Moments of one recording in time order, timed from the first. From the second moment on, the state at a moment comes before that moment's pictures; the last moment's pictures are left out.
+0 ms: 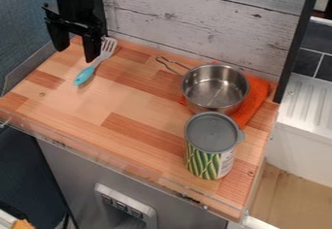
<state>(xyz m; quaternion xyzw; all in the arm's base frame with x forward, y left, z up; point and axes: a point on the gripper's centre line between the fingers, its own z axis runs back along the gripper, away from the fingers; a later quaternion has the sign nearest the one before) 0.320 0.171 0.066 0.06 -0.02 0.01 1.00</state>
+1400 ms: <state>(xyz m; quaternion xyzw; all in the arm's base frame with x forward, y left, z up) 0.299 -0.110 0.104 0.04 -0.10 -0.27 0.96</state>
